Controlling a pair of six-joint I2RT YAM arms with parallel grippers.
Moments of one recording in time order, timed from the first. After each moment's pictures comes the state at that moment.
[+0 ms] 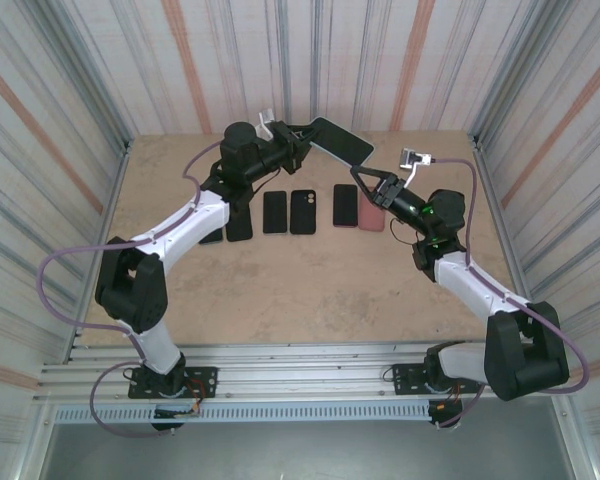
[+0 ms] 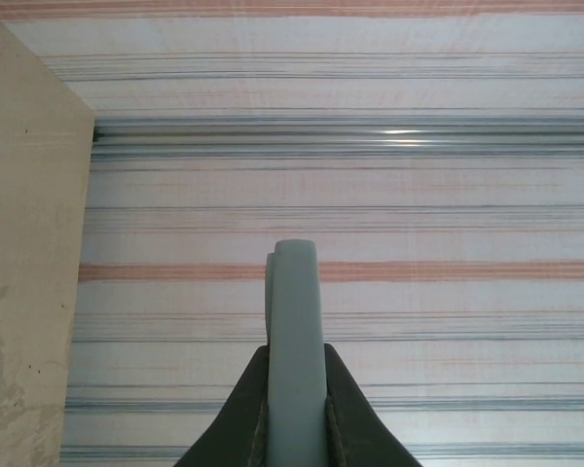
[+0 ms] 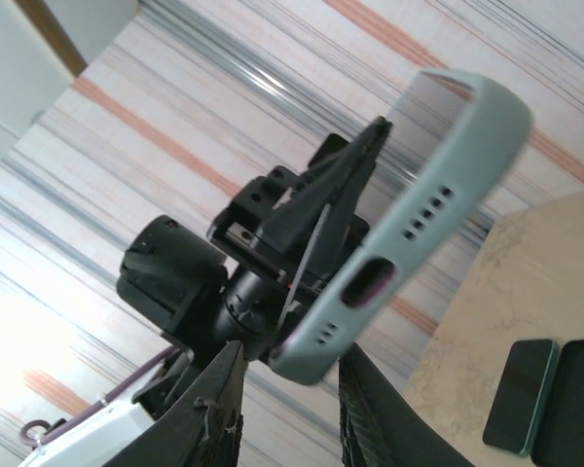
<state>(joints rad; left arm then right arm) -0.53 1.73 1.42 0.36 0.40 -1.57 0.26 1.26 0.69 0.92 -0.68 1.22</state>
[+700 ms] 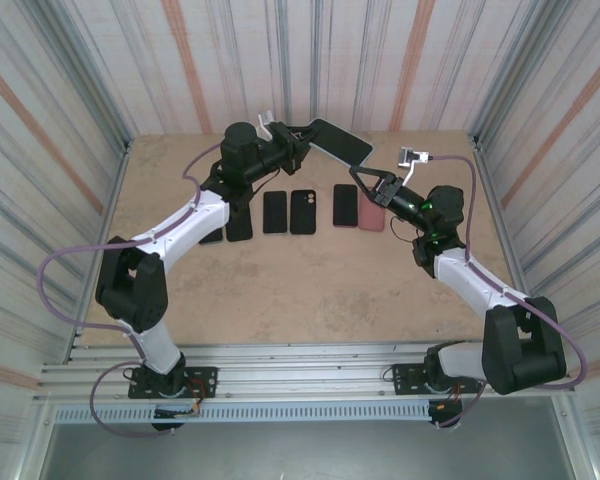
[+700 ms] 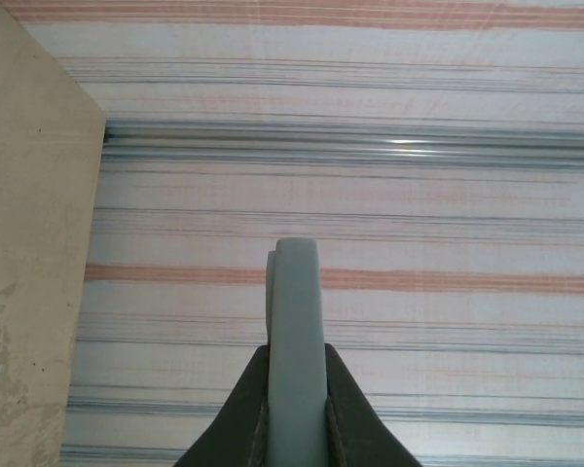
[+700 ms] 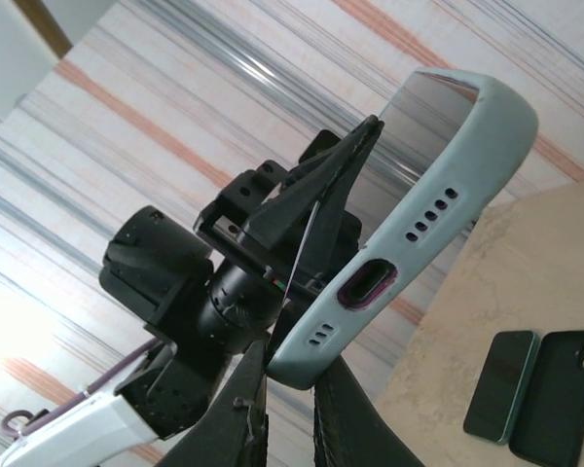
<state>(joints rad) -0.52 1.73 1.42 0.35 0.39 -1.59 0.24 1.29 0.71 0.87 -0.72 1.16</state>
